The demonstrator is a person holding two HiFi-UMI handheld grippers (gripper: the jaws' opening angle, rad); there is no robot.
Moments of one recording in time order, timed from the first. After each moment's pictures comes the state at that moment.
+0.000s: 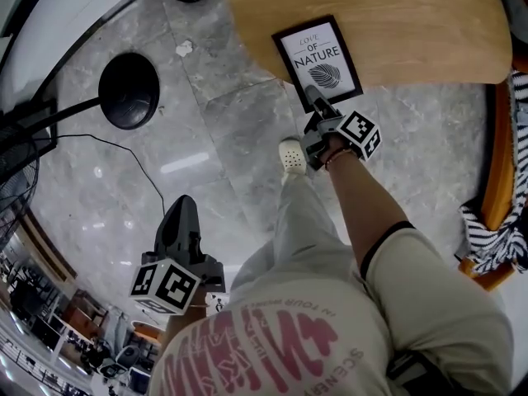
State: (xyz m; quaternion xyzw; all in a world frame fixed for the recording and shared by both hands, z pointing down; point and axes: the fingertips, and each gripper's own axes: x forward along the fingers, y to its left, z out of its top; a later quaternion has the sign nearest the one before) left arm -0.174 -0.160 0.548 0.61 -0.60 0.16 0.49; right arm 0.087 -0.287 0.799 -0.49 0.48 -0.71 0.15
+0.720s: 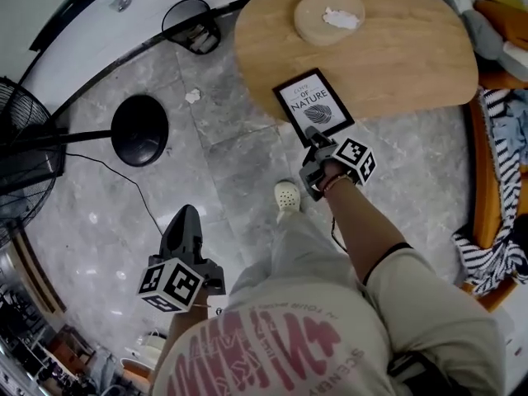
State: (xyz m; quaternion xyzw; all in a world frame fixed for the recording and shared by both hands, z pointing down) left arm -0.188 -0.165 0.510 0.65 -0.62 0.10 0.43; right arm 0.092 -0.283 0.730 -0.50 0.47 -0.72 0.12
